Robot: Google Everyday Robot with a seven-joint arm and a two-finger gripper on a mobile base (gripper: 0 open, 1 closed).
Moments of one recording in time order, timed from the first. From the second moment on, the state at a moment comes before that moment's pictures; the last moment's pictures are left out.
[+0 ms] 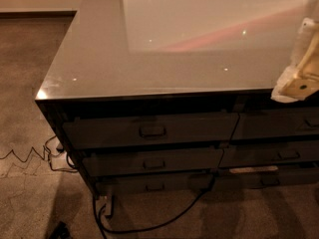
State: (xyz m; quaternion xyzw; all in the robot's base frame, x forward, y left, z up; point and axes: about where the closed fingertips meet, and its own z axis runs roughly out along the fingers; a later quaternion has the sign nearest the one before) arm 0.402 -0.166 1.091 -0.61 0.73 -0.13 0.28
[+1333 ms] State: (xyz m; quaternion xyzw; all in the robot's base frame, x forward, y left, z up) arm 0.402 -0.166 1.091 -0.61 0.73 -0.13 0.28
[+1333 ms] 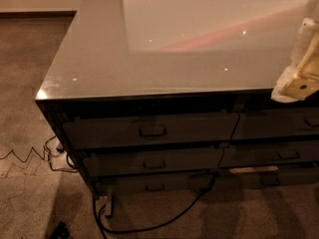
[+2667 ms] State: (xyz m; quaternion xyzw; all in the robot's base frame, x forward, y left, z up) arm 0.402 -0.166 1.091 -0.61 0.73 -0.13 0.28
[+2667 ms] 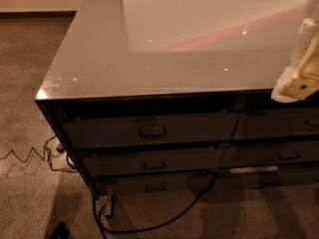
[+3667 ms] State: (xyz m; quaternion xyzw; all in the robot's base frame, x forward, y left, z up) arm 0.408 -0.148 1.064 -0.63 0.72 -0.11 0.28
